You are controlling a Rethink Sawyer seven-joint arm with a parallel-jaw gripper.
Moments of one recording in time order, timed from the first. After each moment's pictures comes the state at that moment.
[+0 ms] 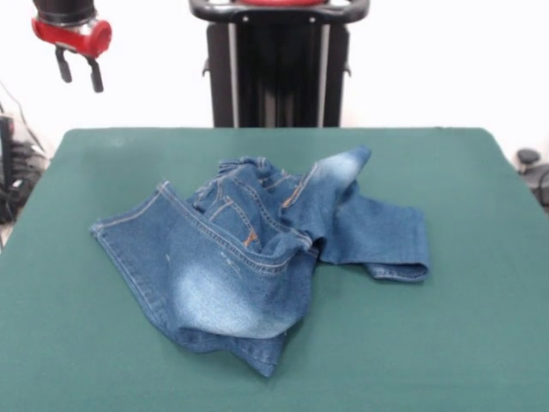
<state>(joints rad) -0.04 -0.05 -0.80 1.43 -2.05 -0.80 4.11</state>
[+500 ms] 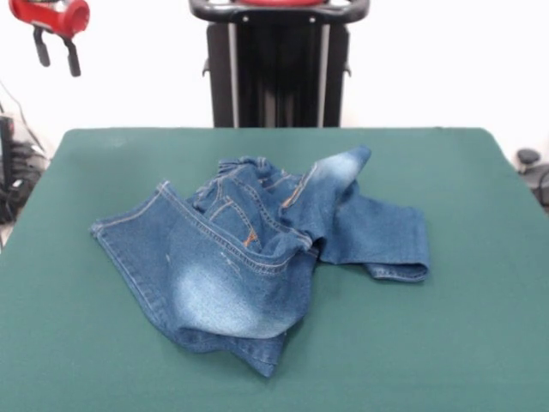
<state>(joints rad) -0.09 -0.14 -0.80 1.43 -2.06 -0.80 4.11</state>
